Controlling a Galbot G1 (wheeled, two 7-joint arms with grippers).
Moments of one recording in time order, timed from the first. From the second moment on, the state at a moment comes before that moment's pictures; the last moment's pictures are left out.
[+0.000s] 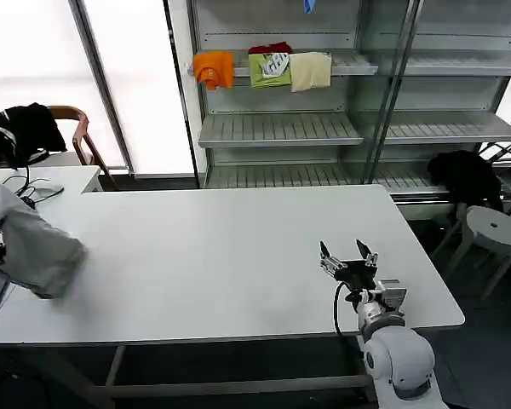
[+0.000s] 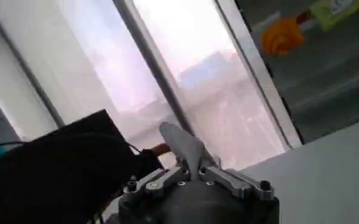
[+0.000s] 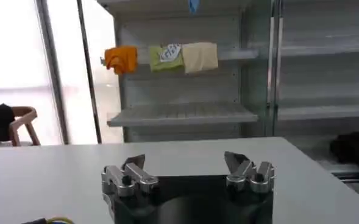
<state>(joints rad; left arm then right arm) 1.10 -0.91 -1.04 -1.74 -0.09 0.39 0.27 -1.16 1.44 0.49 2.07 0.18 -0.52 0.02</state>
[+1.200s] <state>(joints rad) 1.08 -1.31 -0.39 -1.89 -0.03 0.44 0.12 -1.18 1.45 0.51 2.03 0.16 -0.50 0.03</state>
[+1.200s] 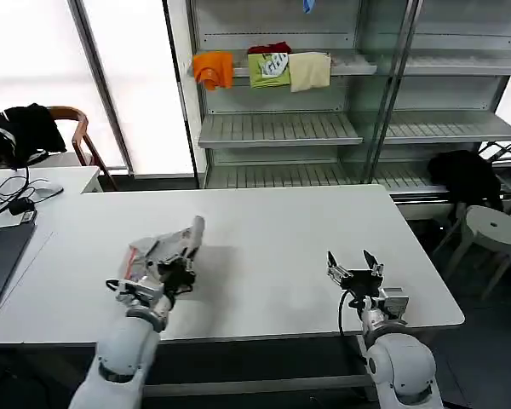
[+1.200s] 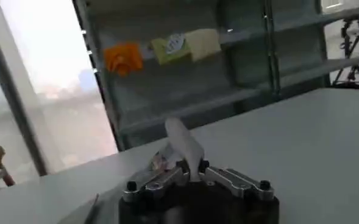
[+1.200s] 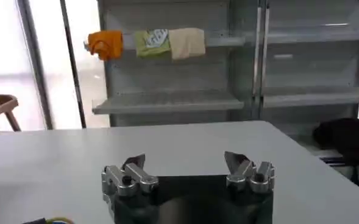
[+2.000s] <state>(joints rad) 1.12 -1.26 -0.42 -2.13 -0.39 0.47 0.08 -1.03 1.55 0.31 1.85 0.33 -0.56 0.02</state>
